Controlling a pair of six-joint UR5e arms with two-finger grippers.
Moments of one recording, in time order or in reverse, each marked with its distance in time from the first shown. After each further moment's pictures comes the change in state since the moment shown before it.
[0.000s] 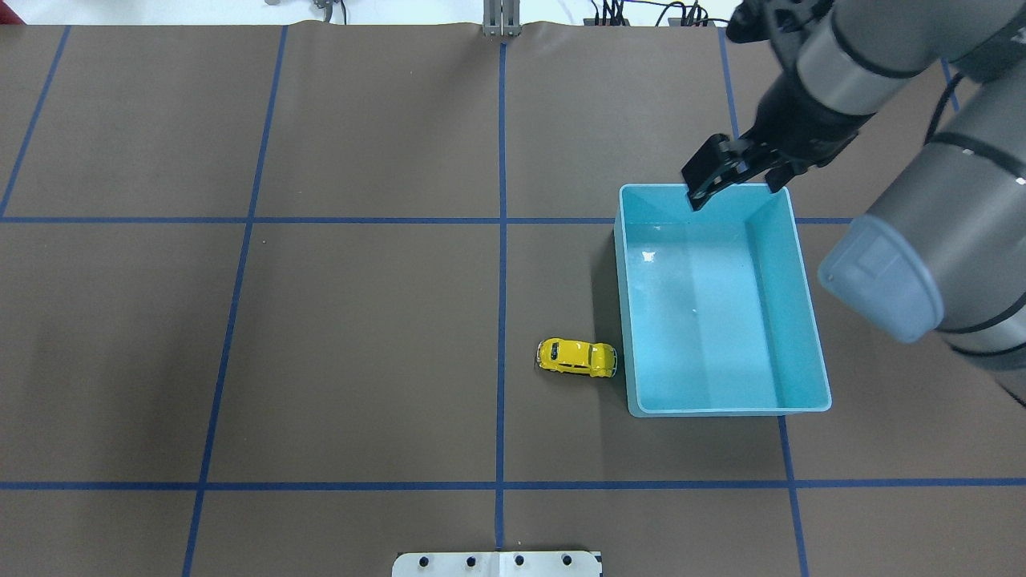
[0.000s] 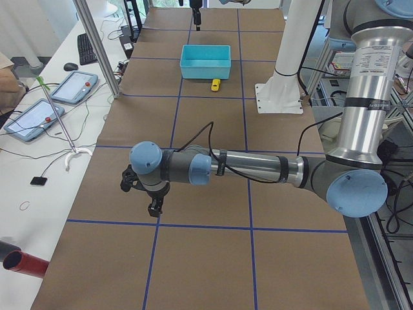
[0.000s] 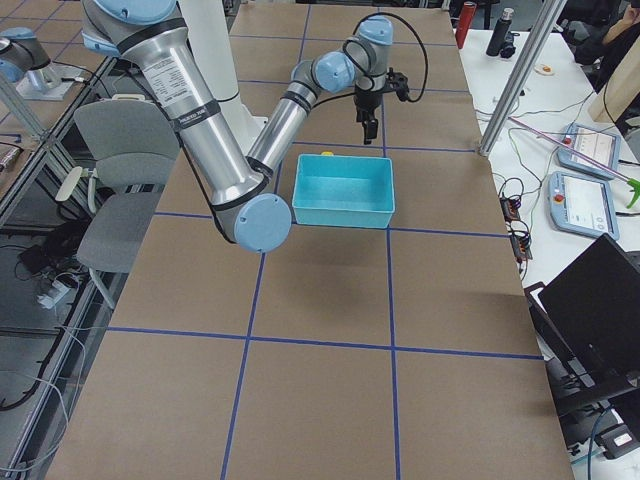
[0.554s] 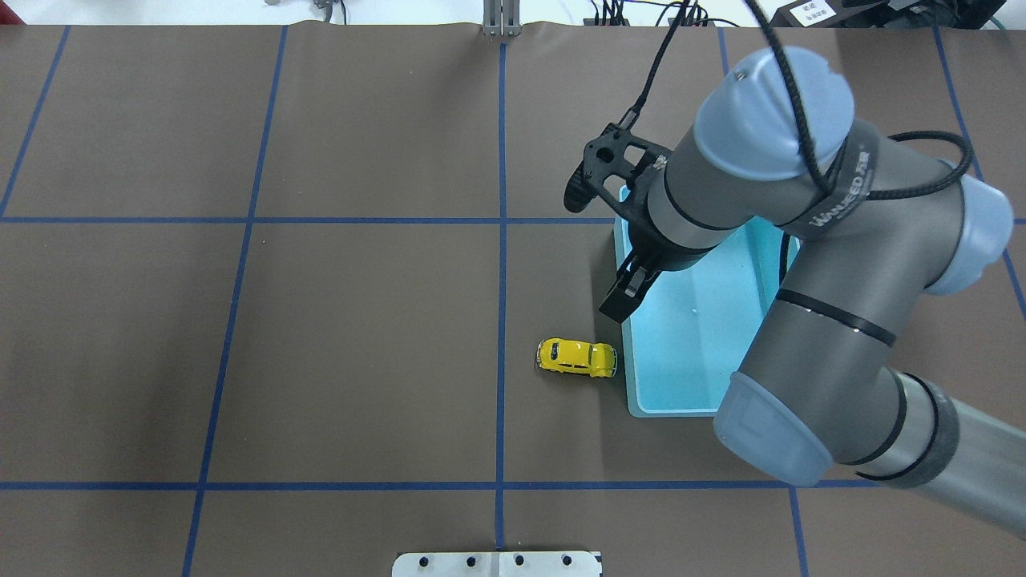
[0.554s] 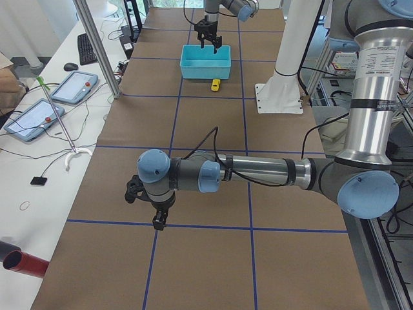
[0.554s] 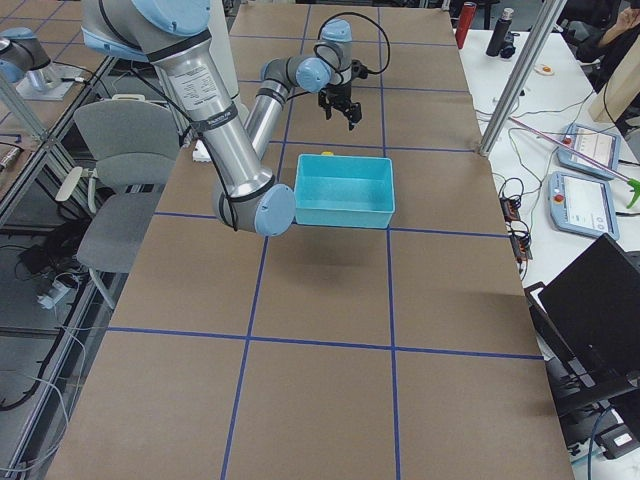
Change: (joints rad) left arm -0.017 0.025 -0.013 -0.006 0.073 0.006; right arm -0.263 0.011 -0.052 0.143 -0.277 -0.554
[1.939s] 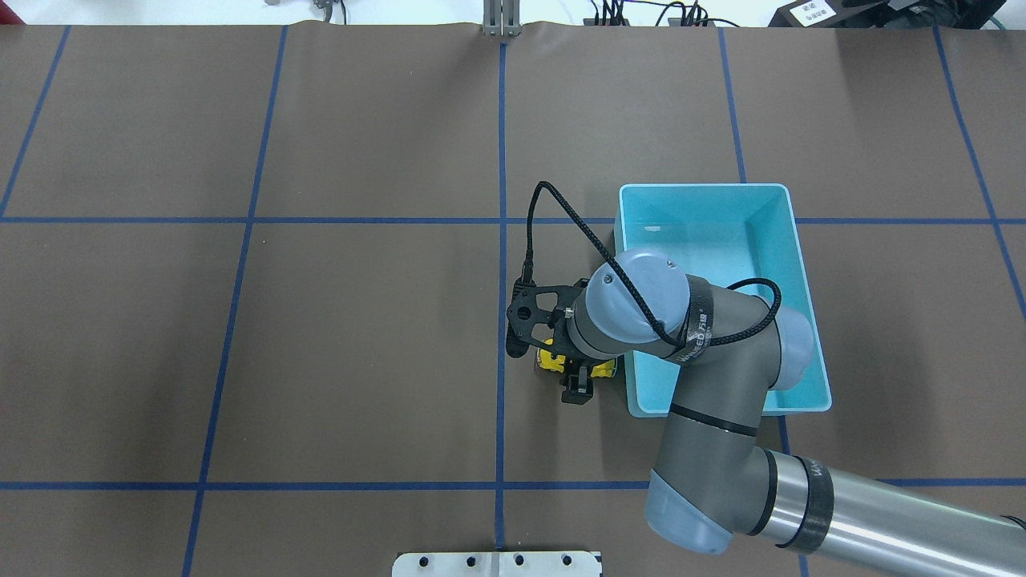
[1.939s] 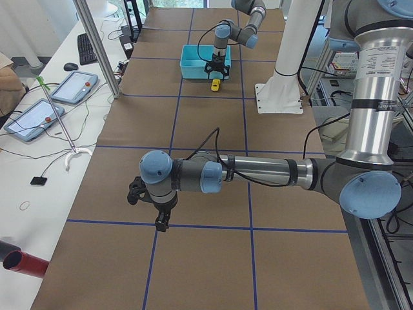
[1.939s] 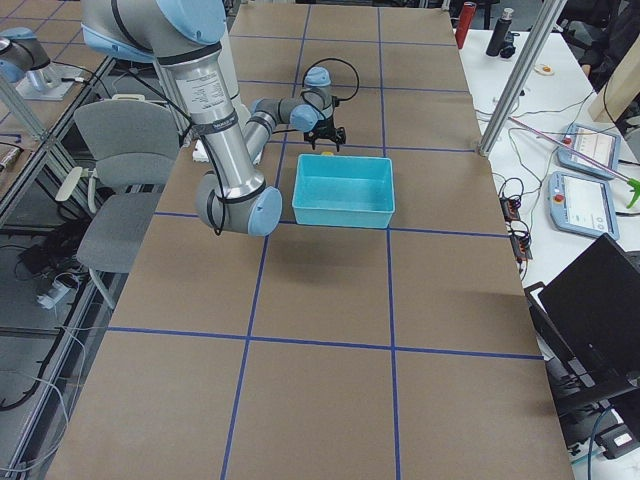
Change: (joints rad) left arm 0.005 0.007 -0.008 0.008 0.003 -0.001; right arm -0.205 -0.045 -0.254 0.356 -0.155 -0.178
